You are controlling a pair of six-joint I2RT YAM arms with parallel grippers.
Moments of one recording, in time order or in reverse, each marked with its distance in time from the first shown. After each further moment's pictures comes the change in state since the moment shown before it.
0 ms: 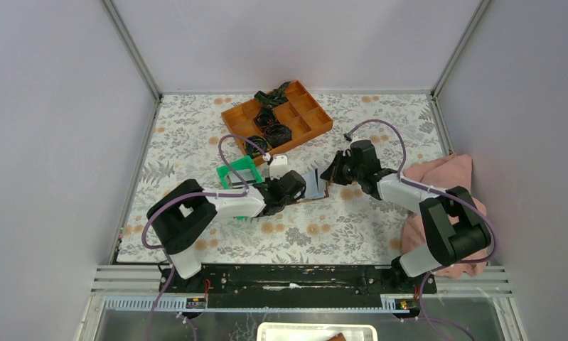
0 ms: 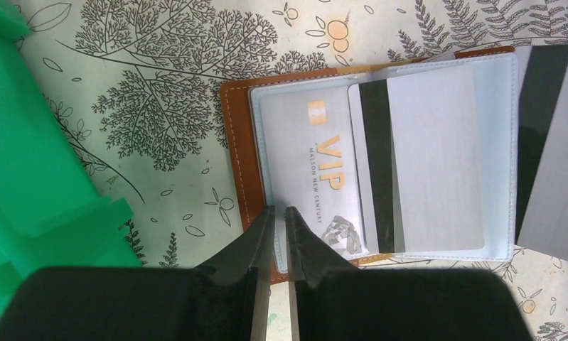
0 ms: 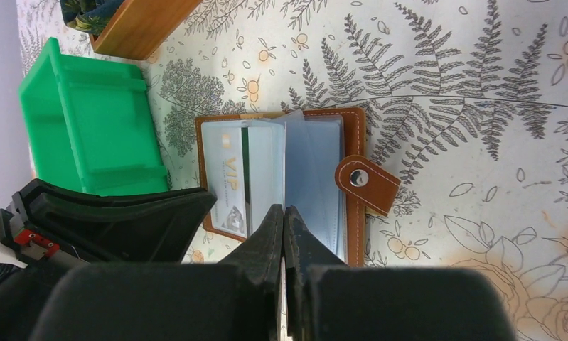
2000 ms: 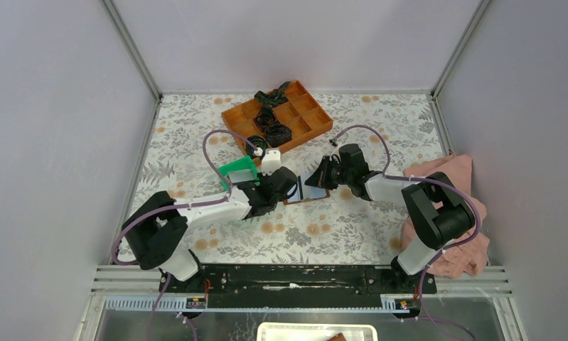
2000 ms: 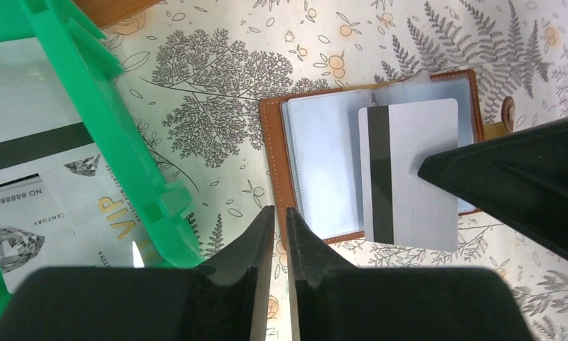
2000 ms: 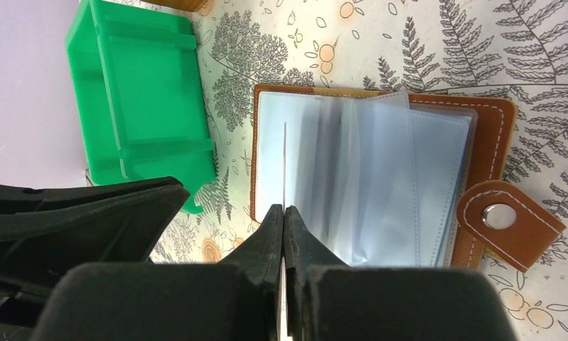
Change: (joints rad) left arm 0.000 -0.198 -0.032 -0.092 -0.047 0.055; right arm 0.069 0.157 -0.003 0.195 -0.166 0.106
